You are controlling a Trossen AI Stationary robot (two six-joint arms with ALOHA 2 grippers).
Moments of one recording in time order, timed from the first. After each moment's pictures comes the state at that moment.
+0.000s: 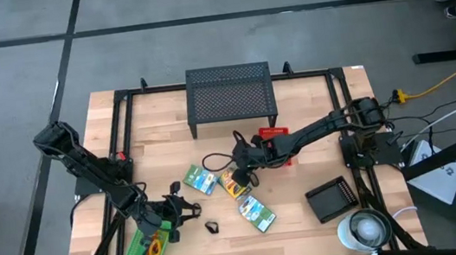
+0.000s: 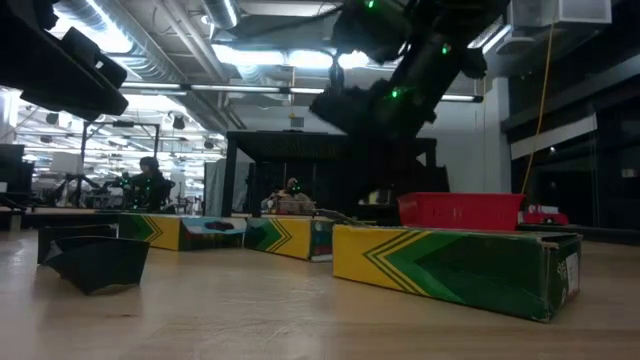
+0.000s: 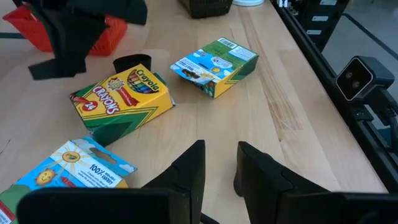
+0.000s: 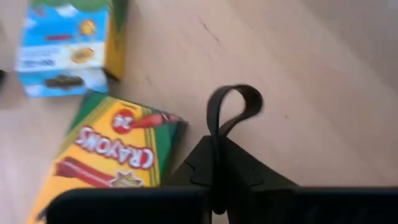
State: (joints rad) left arm -0.82 1.35 0.51 0.30 -0.64 -0.46; right arm 0.14 1.90 1.15 -0.25 0.25 0.66
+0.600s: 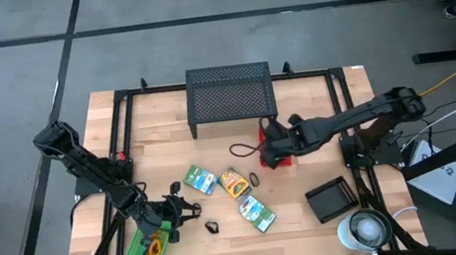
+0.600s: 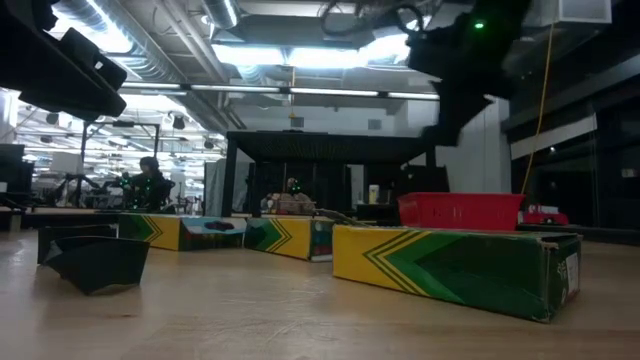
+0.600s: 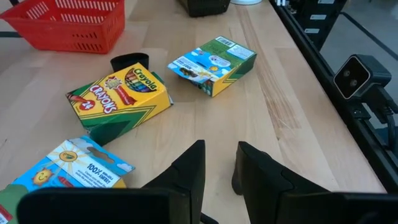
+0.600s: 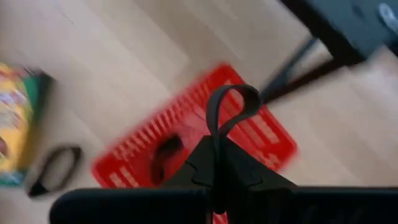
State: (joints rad) left arm -0.82 1.35 0.51 0.29 -0.63 -0.46; right arm 0.20 1.55 1.15 -0.94 0.51 0.87
